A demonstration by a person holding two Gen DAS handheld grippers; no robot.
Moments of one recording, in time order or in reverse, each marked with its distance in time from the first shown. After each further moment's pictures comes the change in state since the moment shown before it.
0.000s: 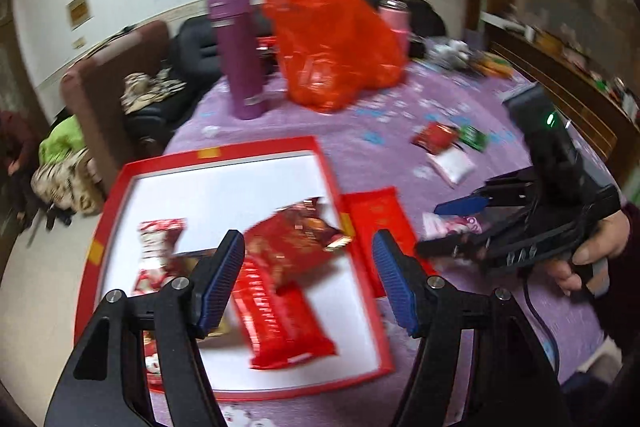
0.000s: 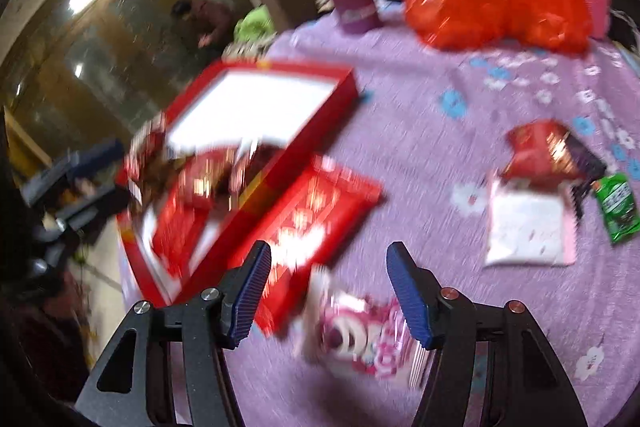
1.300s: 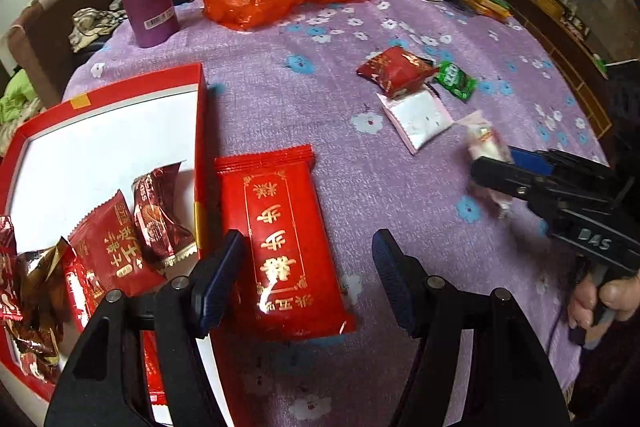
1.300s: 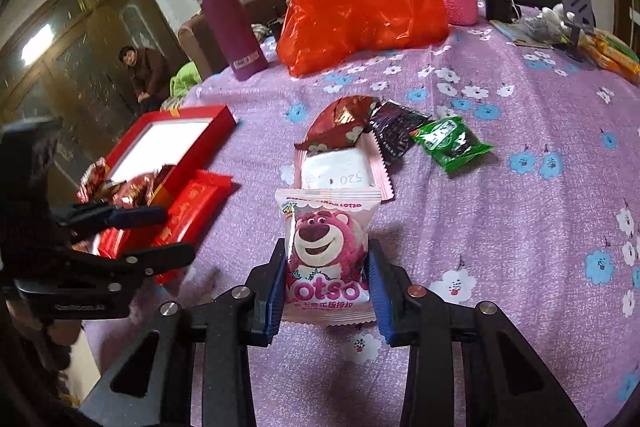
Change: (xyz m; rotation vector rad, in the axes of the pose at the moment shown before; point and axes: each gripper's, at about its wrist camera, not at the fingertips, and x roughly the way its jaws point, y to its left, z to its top) left arm 0.093 -0.070 0.016 -0.048 0.293 -0.085; right arm -0.068 -0.071 -0.052 0.256 -0.242 -0.186
